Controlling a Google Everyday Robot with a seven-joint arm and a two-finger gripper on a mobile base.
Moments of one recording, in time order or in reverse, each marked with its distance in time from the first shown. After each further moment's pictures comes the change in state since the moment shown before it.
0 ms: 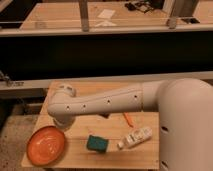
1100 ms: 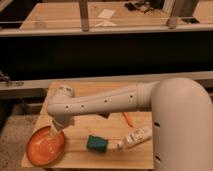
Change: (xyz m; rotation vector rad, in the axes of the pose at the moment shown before) arm 0.008 -0.006 0.023 0.025 -0.016 -0.015
